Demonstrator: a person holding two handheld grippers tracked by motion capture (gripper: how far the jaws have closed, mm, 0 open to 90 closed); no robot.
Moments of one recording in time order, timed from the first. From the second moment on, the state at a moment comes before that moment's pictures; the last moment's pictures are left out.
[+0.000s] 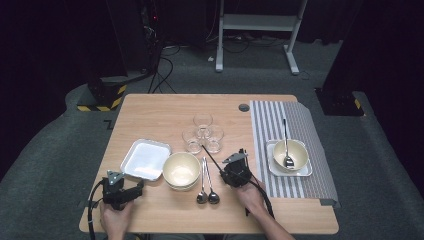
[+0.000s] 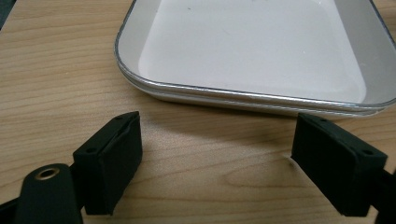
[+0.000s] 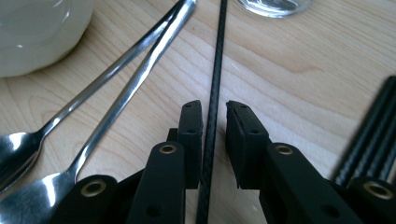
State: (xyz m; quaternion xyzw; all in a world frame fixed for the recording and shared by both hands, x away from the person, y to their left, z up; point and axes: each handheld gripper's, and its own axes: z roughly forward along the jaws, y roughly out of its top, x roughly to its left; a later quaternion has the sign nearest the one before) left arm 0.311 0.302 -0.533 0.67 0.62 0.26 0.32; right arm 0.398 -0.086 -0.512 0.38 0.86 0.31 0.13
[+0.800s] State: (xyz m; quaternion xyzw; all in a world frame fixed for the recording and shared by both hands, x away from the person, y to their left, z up) left arm 0.311 0.304 -0.533 0.67 0.61 0.26 0.33; right arm 0.392 -0.081 -0.512 0.40 0.85 0.29 0.16
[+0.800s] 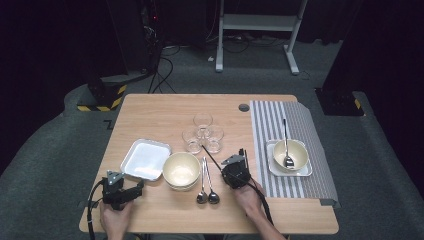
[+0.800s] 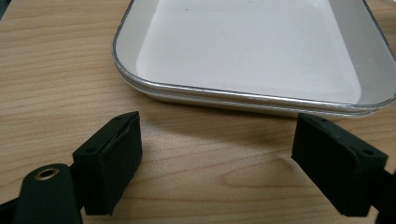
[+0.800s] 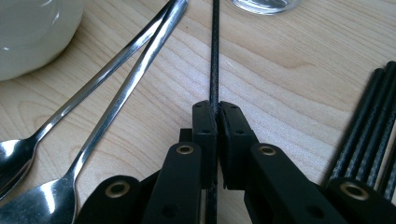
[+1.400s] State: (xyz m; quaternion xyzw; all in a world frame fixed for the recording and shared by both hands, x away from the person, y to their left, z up) left arm 0.312 0.302 -0.533 0.67 0.61 0.26 0.32; right arm 0.382 -0.087 -0.511 0.39 0.86 0.30 0.16
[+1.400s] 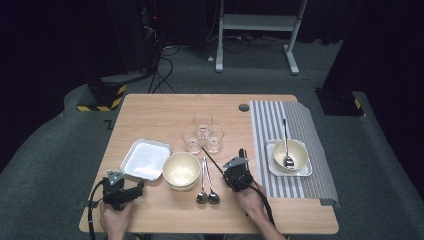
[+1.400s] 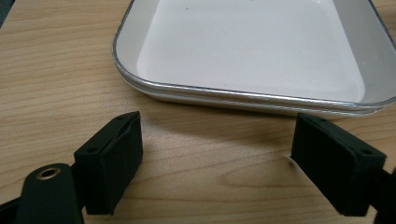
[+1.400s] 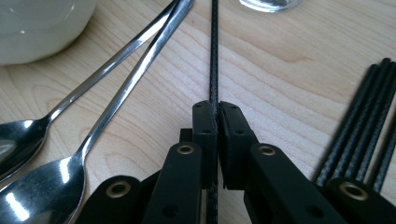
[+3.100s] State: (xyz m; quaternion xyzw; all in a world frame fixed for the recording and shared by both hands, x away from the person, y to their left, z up) left arm 0.312 0.302 -0.533 0.67 0.62 0.26 0.32; right arm 0.360 -0.126 -0.478 0.37 0.85 0.36 0.15
